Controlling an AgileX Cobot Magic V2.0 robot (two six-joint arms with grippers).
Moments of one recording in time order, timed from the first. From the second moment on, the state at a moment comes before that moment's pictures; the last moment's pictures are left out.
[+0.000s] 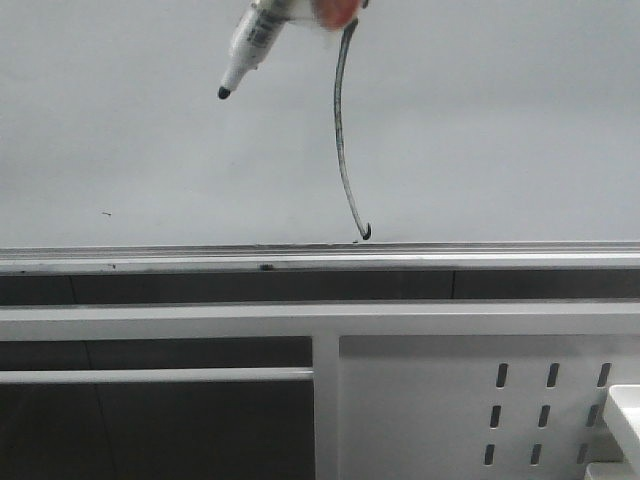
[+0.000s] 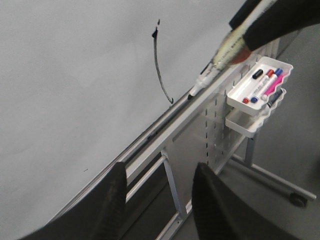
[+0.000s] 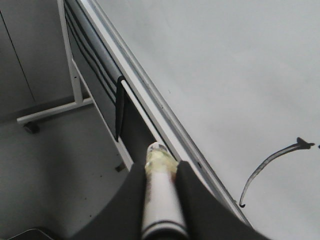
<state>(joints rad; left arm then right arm) -0.62 0.53 -0.69 -0.31 0.69 0.51 0.94 1.08 -0.98 -0.07 0.50 -0.14</state>
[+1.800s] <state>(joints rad) -0.62 0.69 -0.73 -0.57 0.78 0.74 1.17 1.21 -1.14 0.06 0.50 -0.28</state>
